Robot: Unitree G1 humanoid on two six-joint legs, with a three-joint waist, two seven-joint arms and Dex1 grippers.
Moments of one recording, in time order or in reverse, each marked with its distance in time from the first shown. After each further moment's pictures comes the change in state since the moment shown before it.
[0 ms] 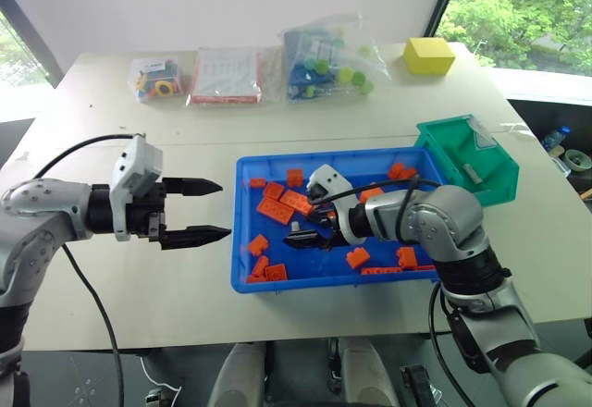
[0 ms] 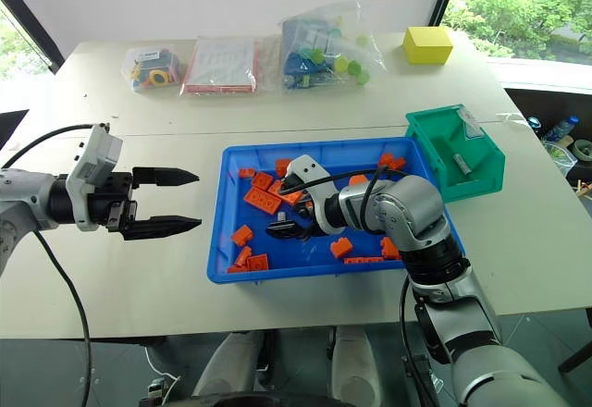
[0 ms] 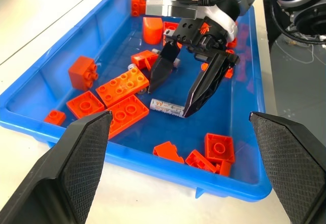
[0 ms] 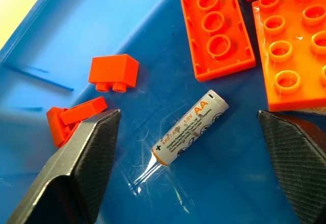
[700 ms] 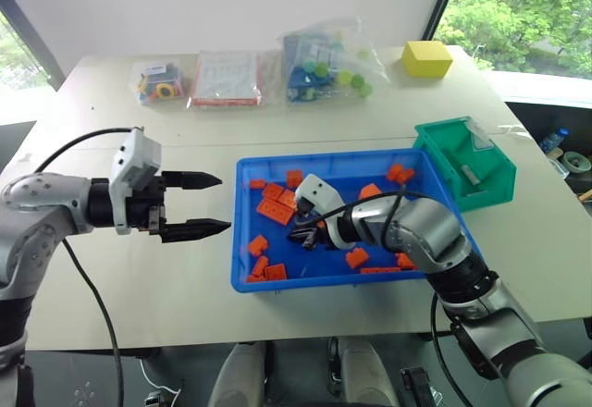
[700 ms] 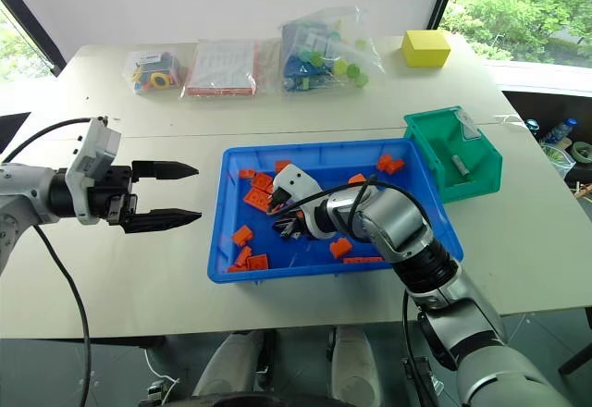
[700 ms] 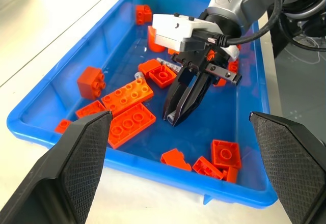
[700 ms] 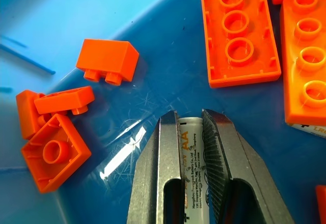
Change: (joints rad) left arm -0.041 -0.006 -0.023 0.039 0.018 -0.019 -0.008; right arm 0.008 -0.035 0.166 0.006 -0.142 -0.154 0.101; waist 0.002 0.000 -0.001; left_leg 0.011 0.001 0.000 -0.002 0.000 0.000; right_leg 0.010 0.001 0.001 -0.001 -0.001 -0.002
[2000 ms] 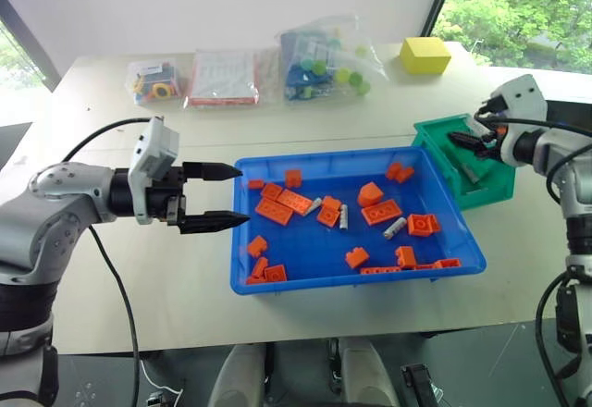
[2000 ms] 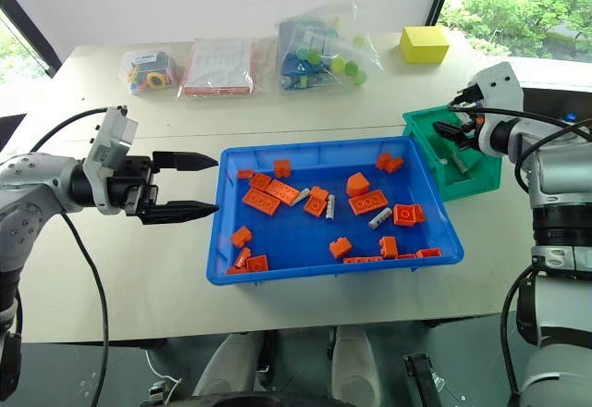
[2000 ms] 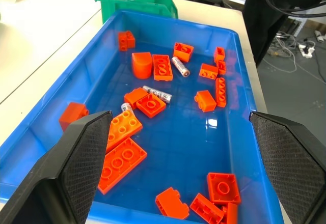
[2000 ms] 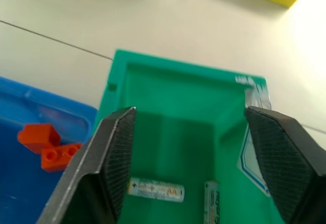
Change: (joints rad) left arm -0.102 -0.077 -0.055 0.006 -0.017 0.016 0.004; right arm -0.087 -0.439 -0.462 0.461 -0.238 -0.535 0.125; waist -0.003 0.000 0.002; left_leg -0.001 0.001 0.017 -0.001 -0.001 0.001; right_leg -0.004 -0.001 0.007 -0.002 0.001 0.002
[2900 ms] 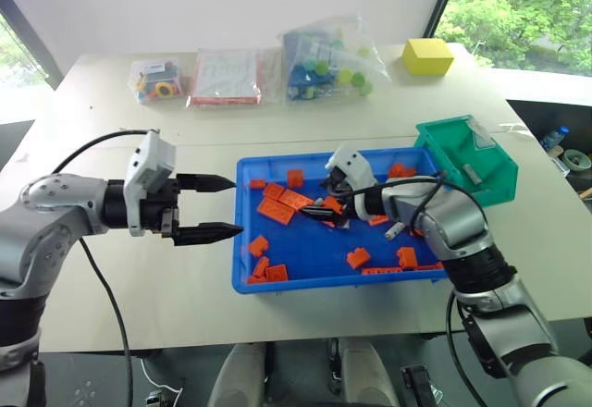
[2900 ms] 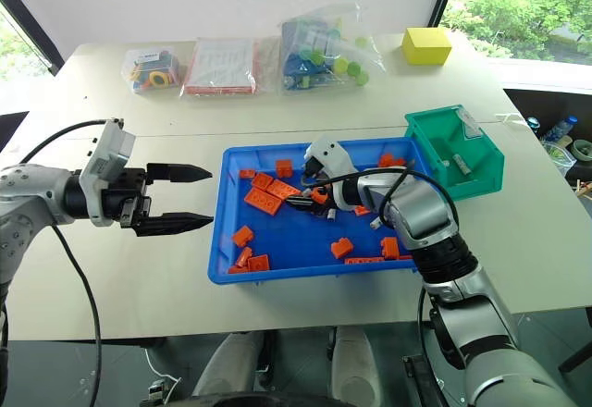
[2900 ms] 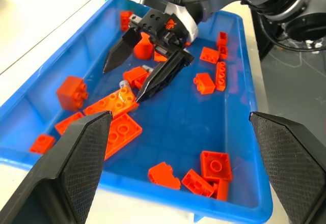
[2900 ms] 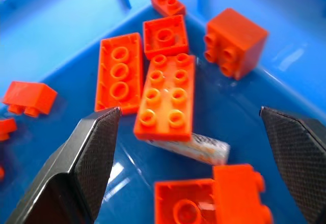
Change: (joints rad) left arm 0.090 0.042 0.042 -0.046 -0.005 0.013 0.017; right arm 0.104 0.408 0.337 -0.322 0.072 0.194 0.020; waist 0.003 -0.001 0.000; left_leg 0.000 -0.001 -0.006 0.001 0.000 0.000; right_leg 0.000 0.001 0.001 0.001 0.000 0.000
